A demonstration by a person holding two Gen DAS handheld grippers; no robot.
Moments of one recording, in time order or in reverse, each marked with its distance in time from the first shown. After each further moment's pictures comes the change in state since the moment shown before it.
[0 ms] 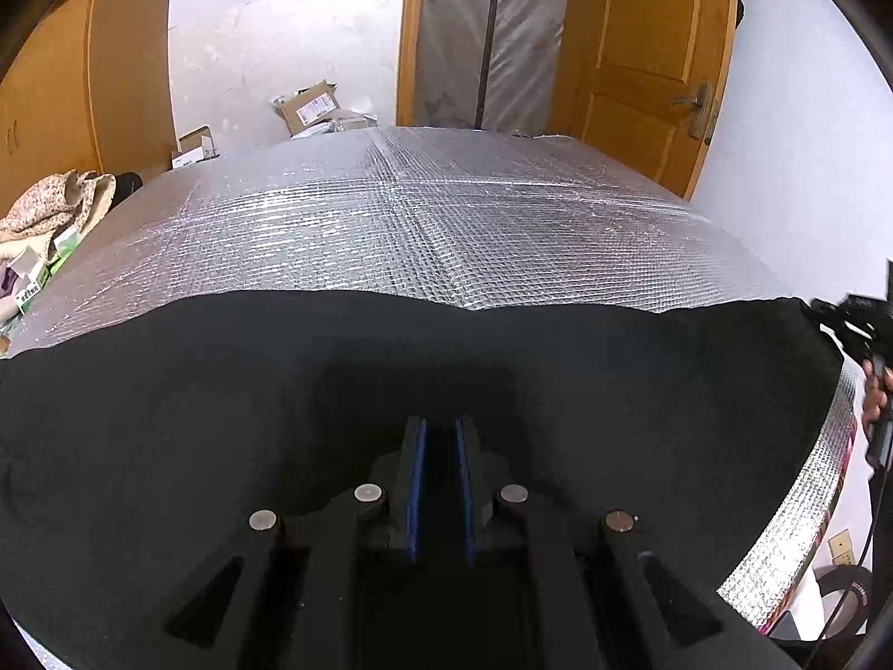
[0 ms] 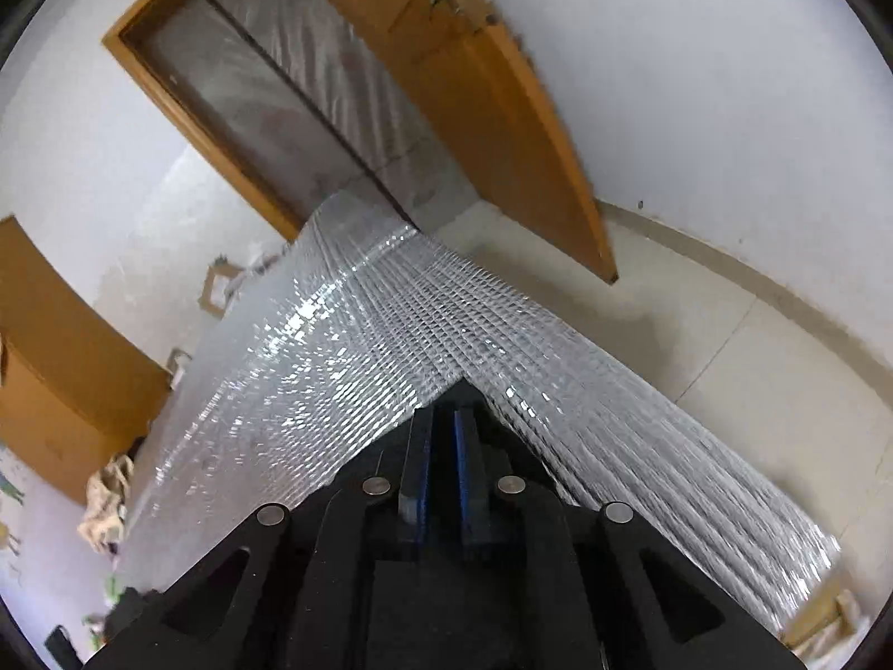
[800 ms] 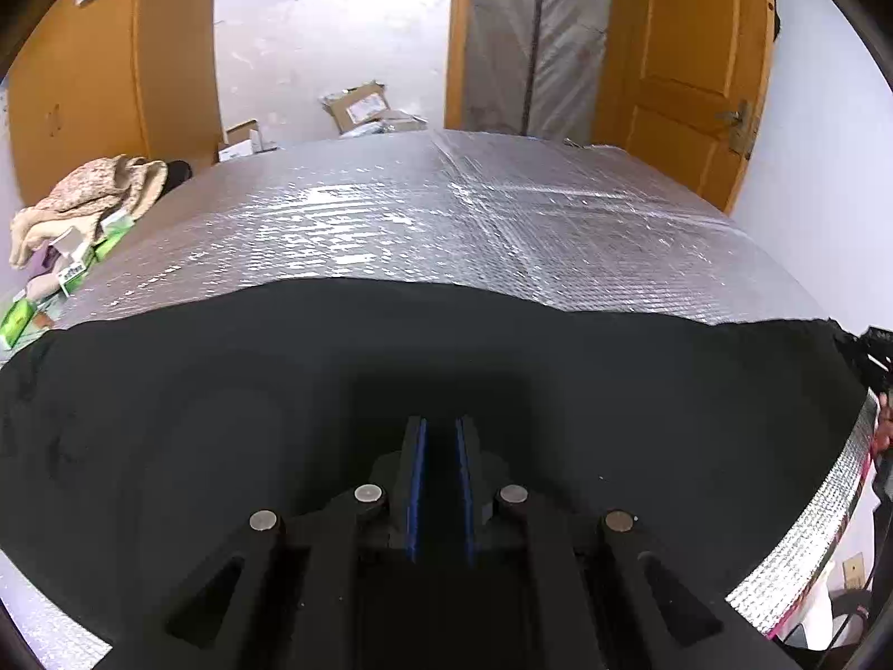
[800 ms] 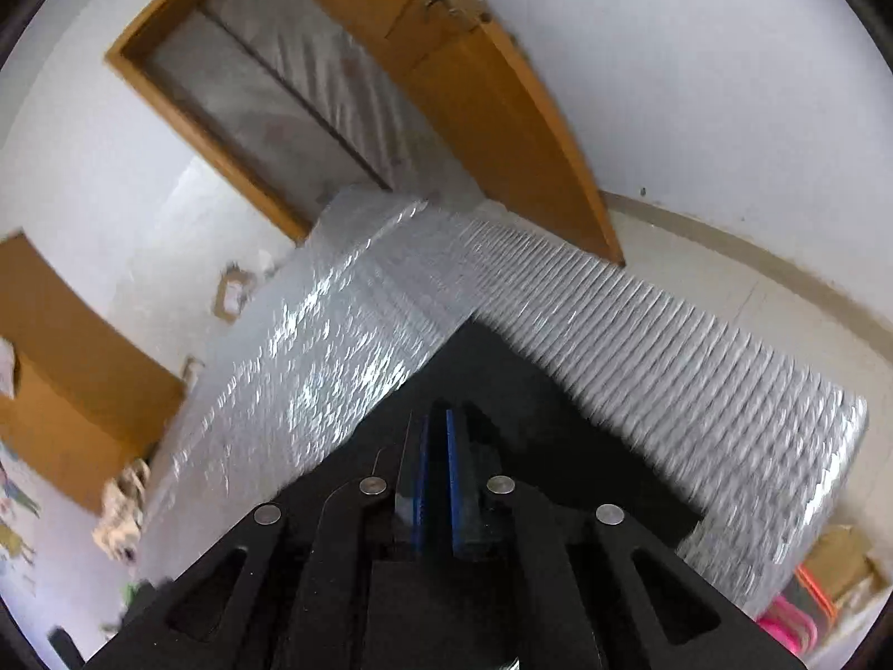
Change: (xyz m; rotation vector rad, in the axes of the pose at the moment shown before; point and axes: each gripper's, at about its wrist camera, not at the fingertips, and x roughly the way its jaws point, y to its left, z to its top) left arm -0.019 0.027 -0.008 -0.051 0.004 0.093; right arm 0.001 0.003 -0.012 0.025 -0.017 -0.023
